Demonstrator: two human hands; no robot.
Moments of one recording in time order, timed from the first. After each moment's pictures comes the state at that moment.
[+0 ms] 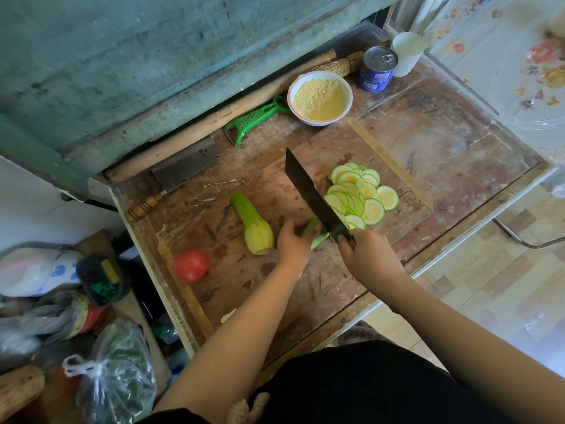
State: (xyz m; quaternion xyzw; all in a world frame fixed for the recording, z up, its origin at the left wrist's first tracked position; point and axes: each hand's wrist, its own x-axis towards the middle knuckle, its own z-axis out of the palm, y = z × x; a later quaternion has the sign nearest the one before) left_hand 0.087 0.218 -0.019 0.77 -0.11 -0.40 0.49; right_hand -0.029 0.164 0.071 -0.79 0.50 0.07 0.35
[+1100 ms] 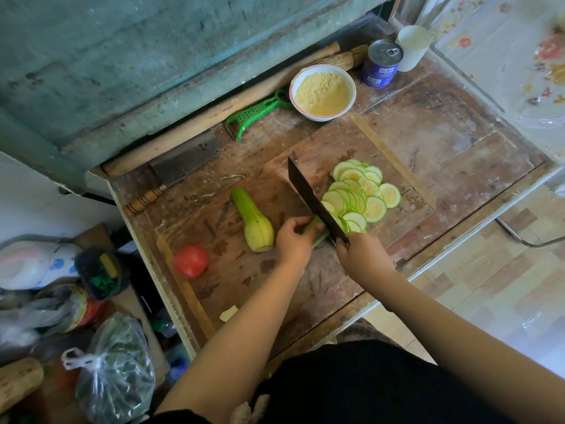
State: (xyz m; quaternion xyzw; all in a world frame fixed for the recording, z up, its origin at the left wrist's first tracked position) left_hand 0.085 0.218 -0.019 0.76 -0.07 -0.39 0.52; right_hand -0.022 0.163 0.054 -0.77 0.51 0.13 0.35
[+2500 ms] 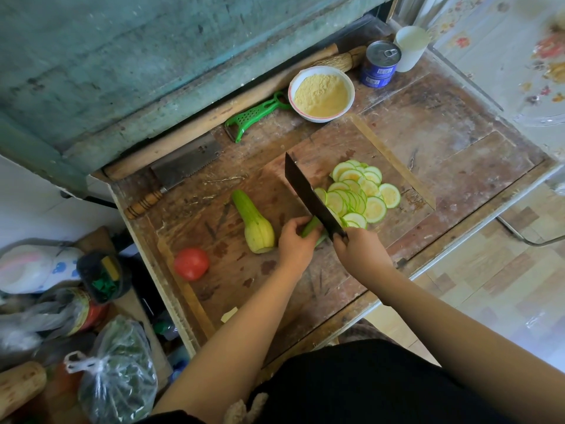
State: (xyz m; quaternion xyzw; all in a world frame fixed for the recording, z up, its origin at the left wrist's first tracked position) left_hand 0.086 0.222 -0.025 0.76 -0.12 -0.41 0.49; right_hand -0.018 0.161 0.055 -0.77 0.51 0.10 0.37
